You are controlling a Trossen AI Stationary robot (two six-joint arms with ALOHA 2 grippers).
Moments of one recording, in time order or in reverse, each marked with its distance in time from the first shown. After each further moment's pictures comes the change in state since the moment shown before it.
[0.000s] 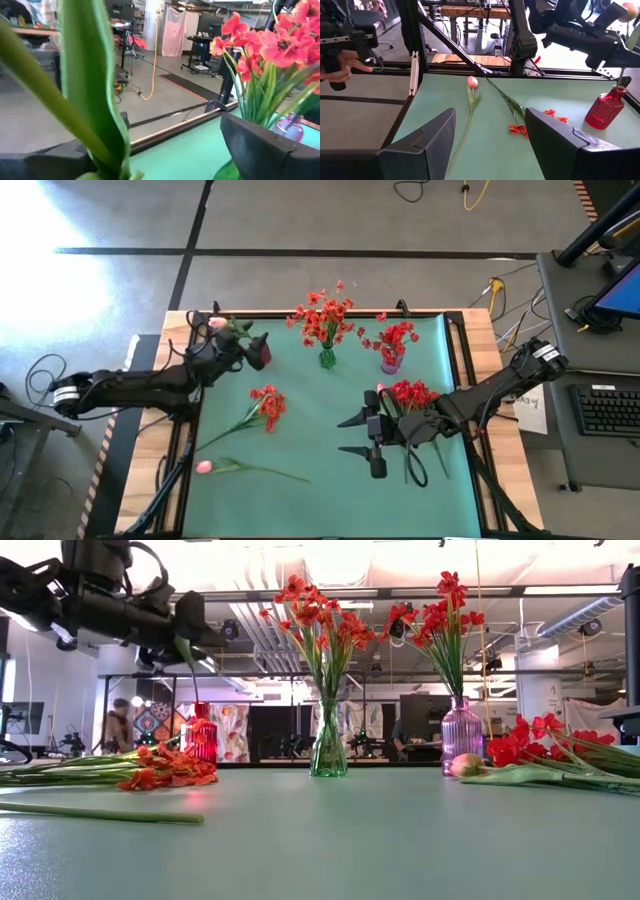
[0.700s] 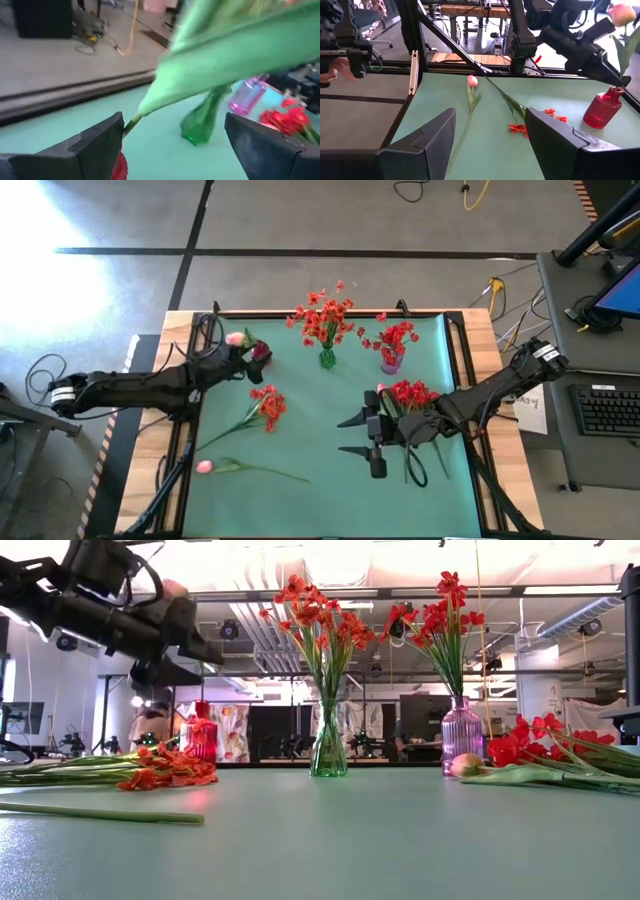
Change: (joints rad) left arm -0.066 -0.074 0.000 -0.308 0.110 -0.251; right arm 0.000 0.000 0.000 -0.004 0.000 0.000
